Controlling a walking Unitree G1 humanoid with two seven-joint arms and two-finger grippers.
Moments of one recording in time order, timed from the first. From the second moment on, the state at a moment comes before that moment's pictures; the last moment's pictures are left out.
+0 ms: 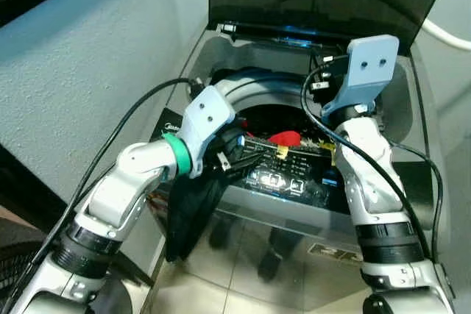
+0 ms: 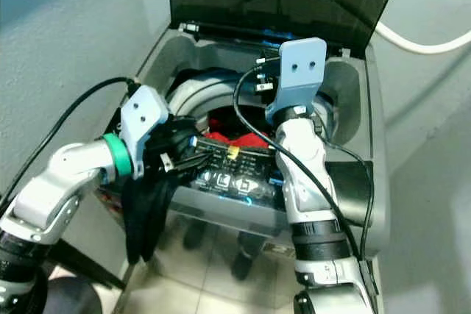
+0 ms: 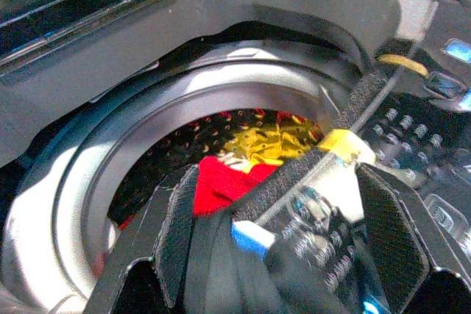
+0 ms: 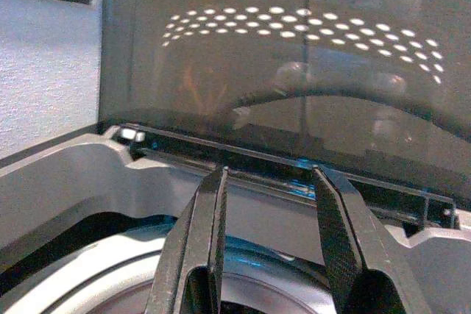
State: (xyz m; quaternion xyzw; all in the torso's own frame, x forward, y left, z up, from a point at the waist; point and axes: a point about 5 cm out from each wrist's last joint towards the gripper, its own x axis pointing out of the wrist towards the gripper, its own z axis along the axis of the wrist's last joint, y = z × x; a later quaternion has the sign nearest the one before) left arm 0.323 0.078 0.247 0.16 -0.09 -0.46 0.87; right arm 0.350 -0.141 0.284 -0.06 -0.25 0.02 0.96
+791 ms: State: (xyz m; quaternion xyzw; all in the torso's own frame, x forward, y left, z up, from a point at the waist) left arm 0.313 0.070 0.292 0.23 -0.16 -0.53 0.80; right arm 0.343 -0.129 0.282 -0.07 -0.27 0.06 0.96
